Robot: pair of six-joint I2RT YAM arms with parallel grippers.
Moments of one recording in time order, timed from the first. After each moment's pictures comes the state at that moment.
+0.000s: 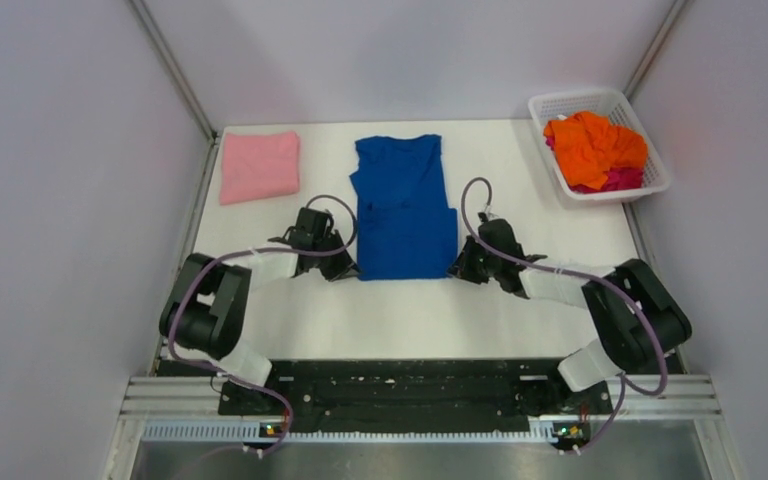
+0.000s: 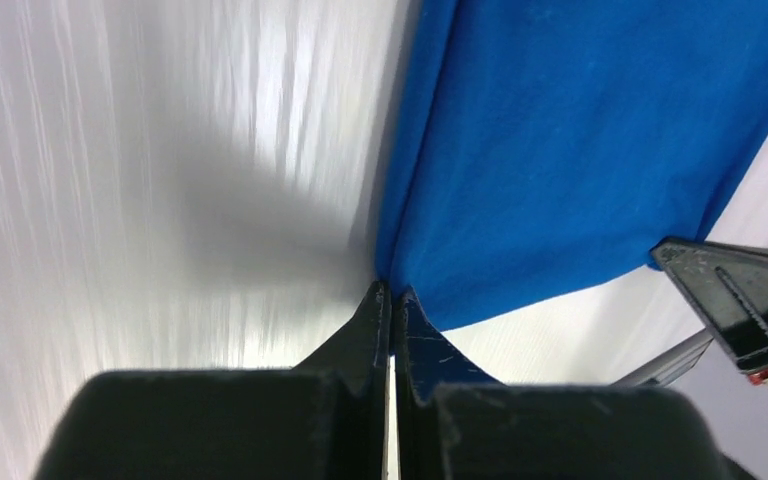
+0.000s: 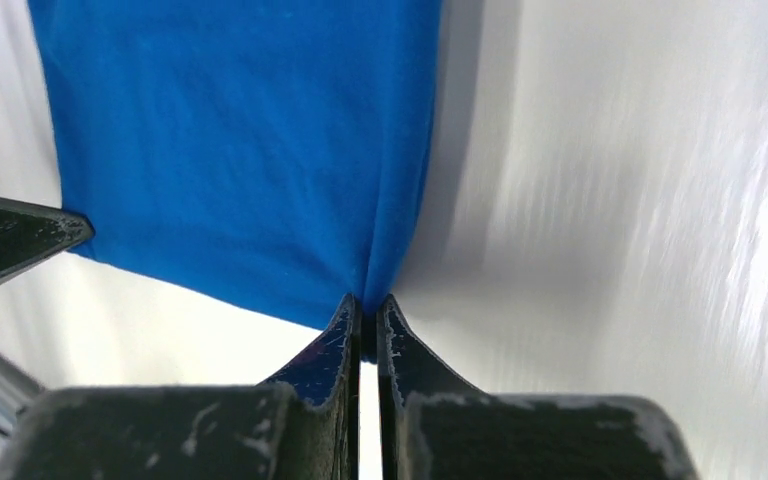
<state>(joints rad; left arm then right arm) -0.32 1.63 0.78 -0.11 0.33 -0.79 0.49 1.54 0.61 0.16 -0.13 0.73</state>
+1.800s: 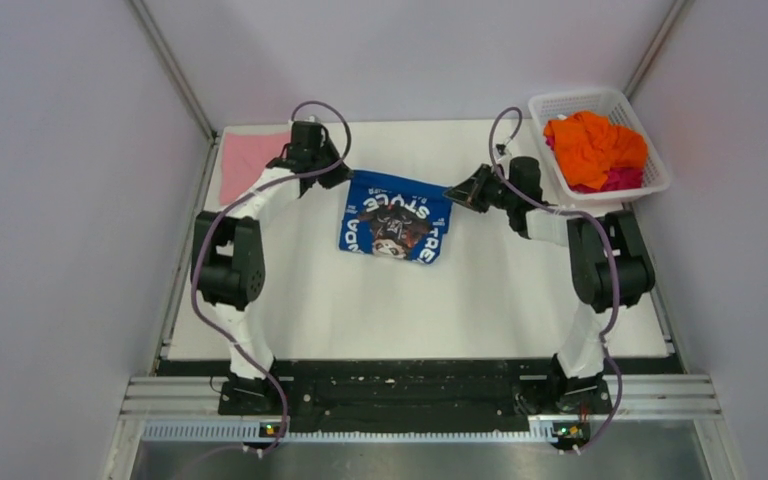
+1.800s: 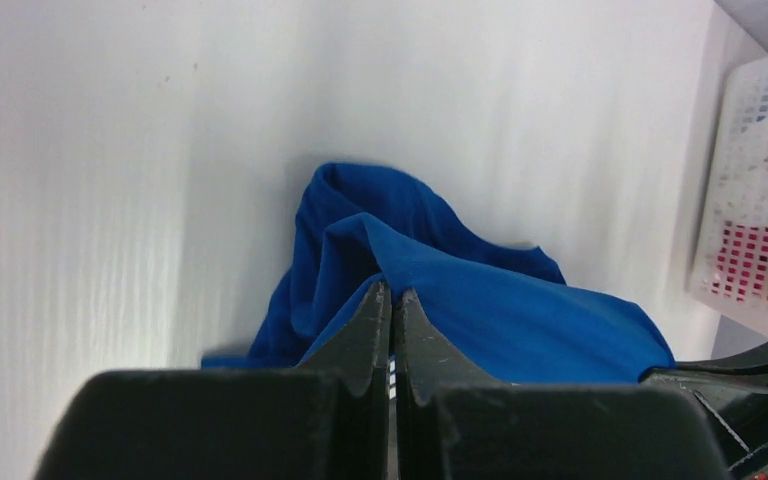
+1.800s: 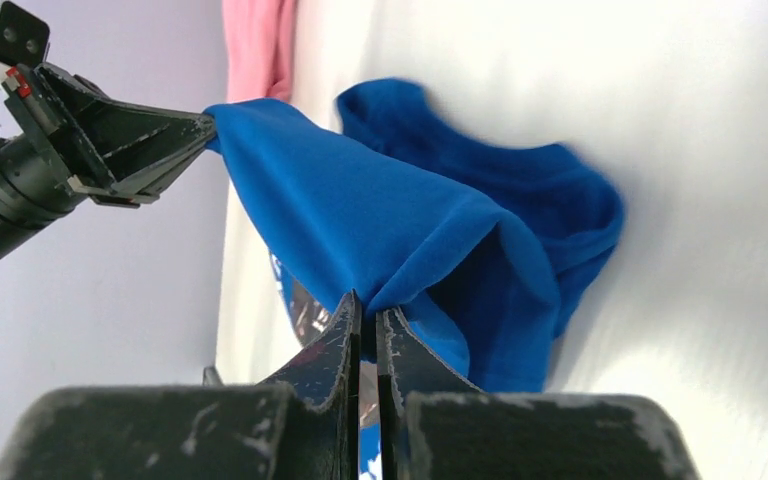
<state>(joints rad) -0.21 1.86 1.44 -0.24 0.16 -0.71 0.20 1.81 0.99 0.45 -0.61 0.82</state>
